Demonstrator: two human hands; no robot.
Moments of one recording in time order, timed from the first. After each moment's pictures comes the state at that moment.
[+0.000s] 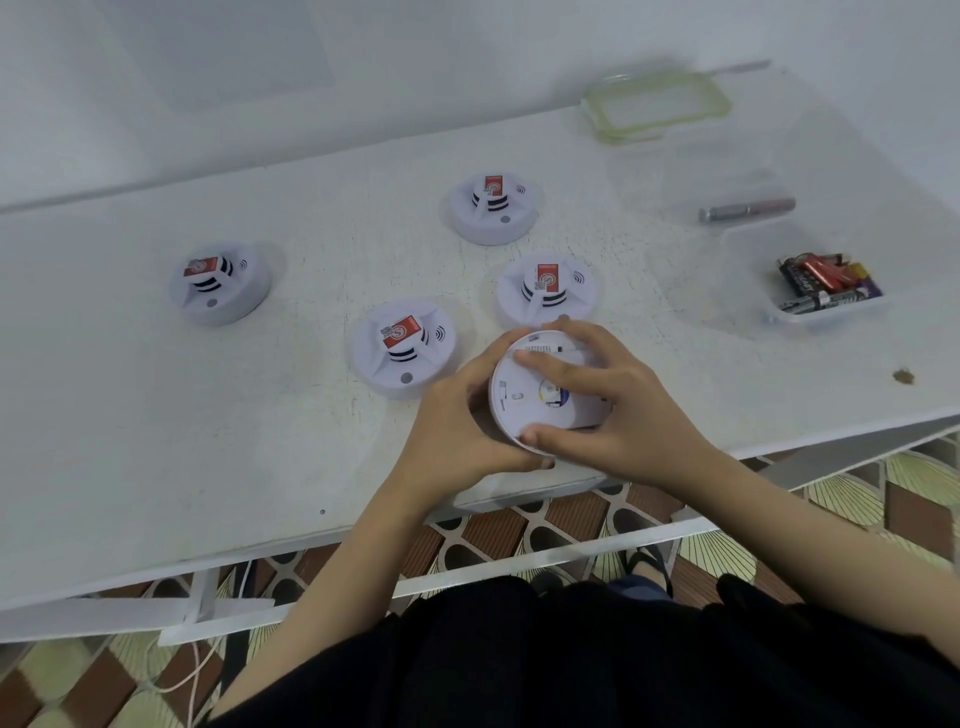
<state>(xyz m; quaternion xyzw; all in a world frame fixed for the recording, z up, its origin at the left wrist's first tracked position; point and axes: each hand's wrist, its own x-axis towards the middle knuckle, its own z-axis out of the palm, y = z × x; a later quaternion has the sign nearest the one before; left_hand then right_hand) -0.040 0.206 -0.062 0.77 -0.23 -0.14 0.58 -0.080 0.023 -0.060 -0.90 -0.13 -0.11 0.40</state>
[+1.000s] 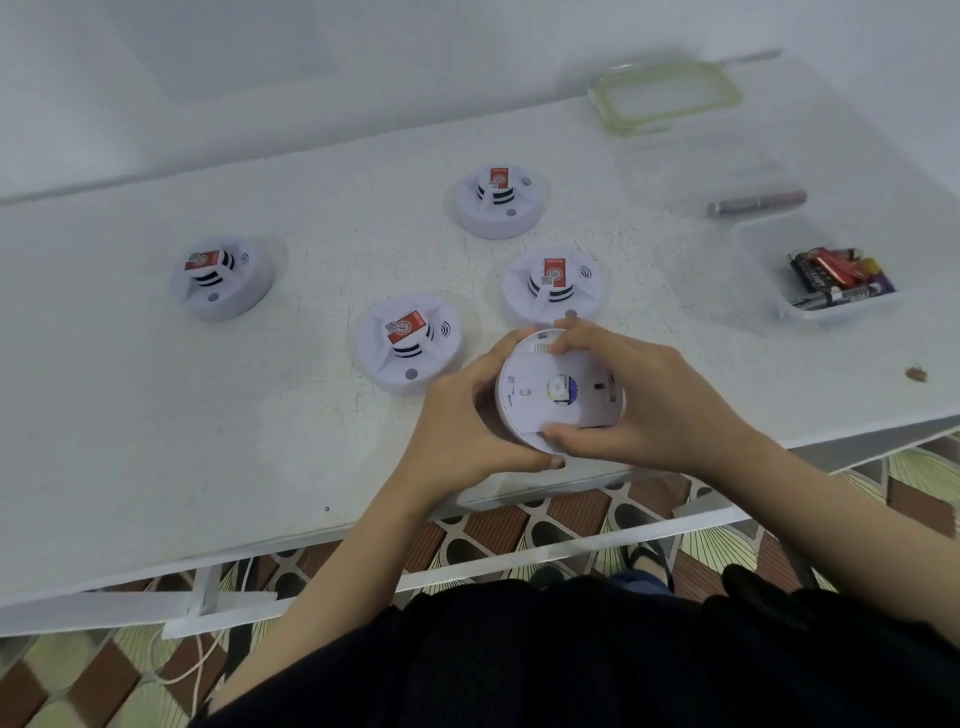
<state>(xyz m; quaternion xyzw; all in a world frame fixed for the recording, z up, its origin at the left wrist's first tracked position) -0.038 0.206 -0.061 0.76 -0.23 -0.16 0.59 -0.080 0.016 -0.036 -0.93 -0.16 -0.10 0.30</state>
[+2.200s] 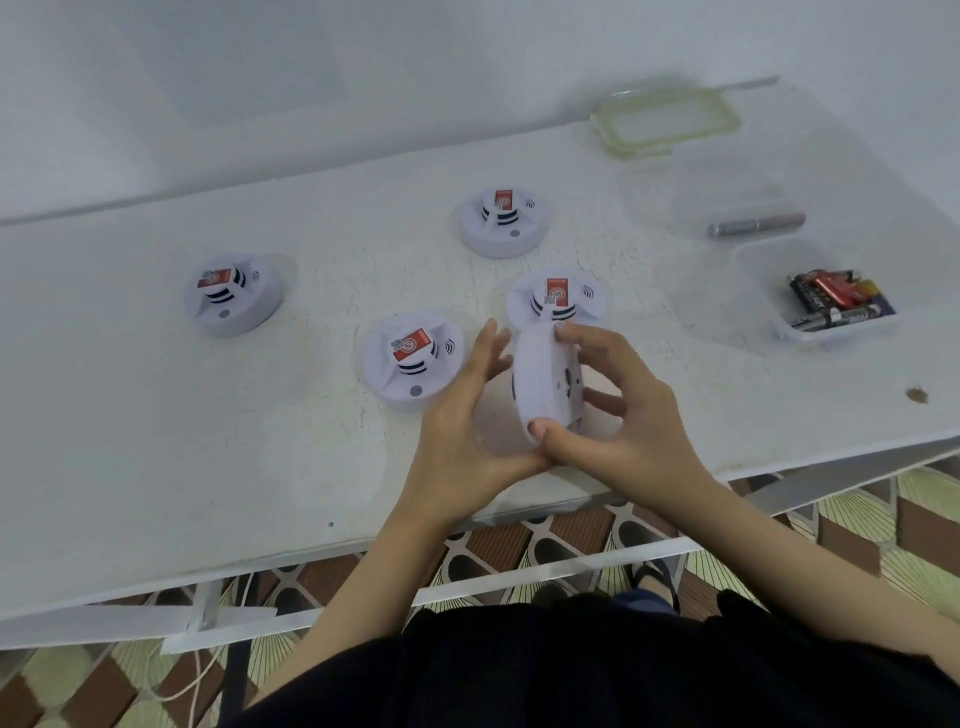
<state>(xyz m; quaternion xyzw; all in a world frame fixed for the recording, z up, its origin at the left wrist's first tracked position) -0.047 0.208 -0.068 0.80 -0.25 -0.03 0.55 -0.088 0.045 -0.043 -0.80 -0.04 -0.13 0.58</state>
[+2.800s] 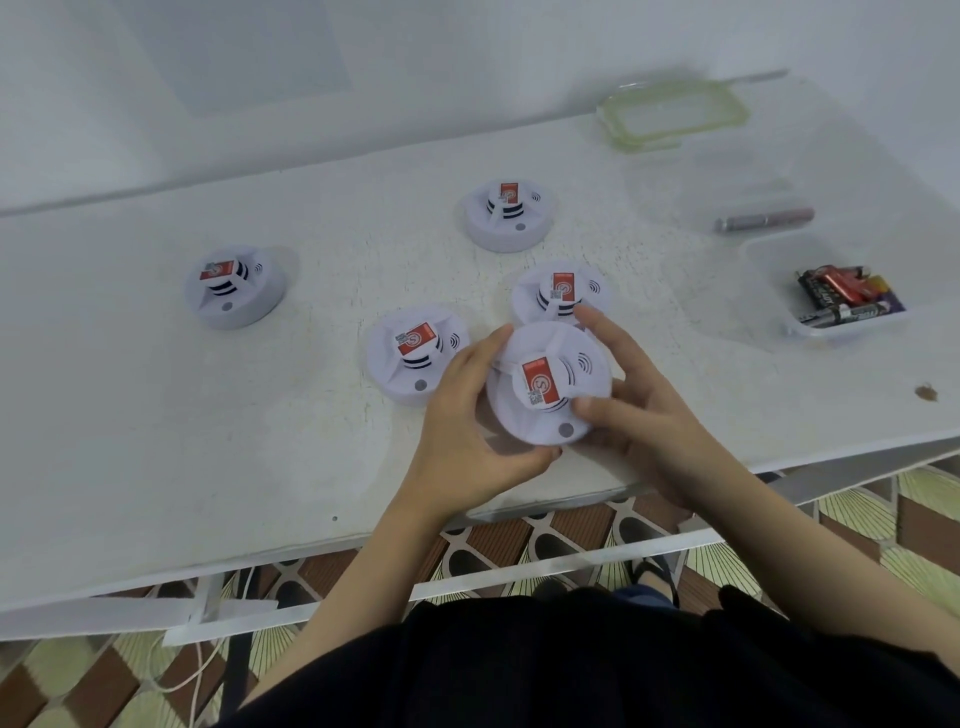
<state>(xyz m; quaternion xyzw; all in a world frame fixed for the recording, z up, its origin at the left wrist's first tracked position) -0.038 0.209 -0.072 0.81 -0.27 0.02 0.51 -0.082 0.030 -0.053 -0.59 0.00 0.06 0.80</state>
